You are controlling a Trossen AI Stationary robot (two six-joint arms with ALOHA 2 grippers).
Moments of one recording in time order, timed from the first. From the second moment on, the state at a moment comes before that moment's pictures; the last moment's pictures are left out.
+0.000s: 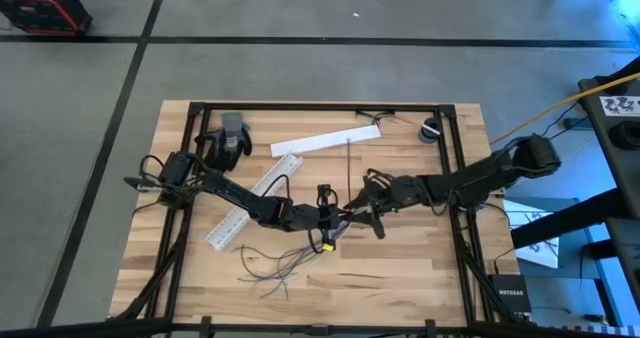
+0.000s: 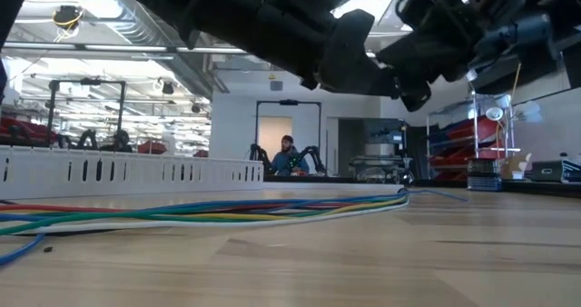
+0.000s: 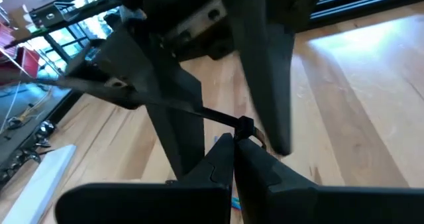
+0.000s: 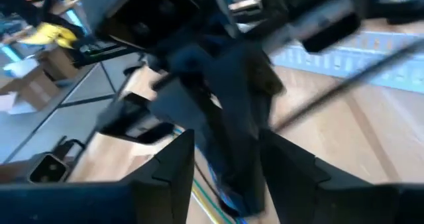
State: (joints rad) left arm -0.25 1.98 1.11 0.54 -0.48 0.20; right arm 0.16 1.37 0.44 0.62 -0.08 0.32
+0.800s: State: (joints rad) left arm -0.24 1.97 1.11 0.45 -0.48 0.03; right arm 0.16 1.28 0.46 0.37 -0.08 0.21
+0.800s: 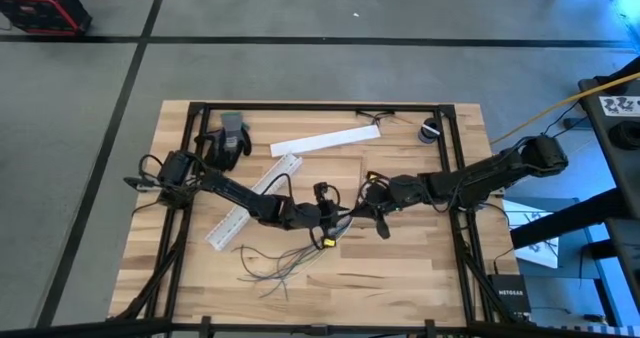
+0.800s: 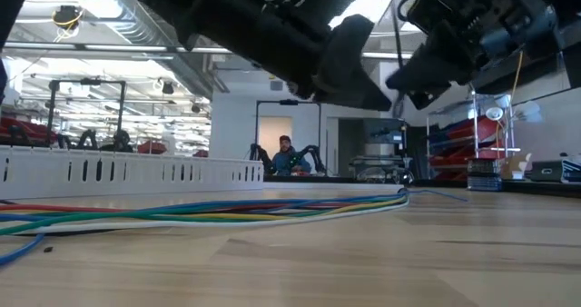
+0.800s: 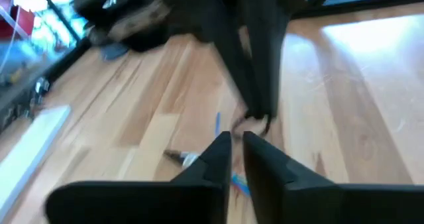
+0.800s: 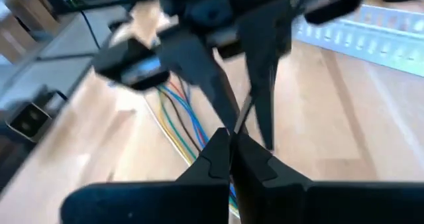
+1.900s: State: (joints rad) left arm -0.11 2.24 1.39 0.18 -0.31 -0.34; right arm 0.01 1.04 0.18 0.34 0.04 0.07
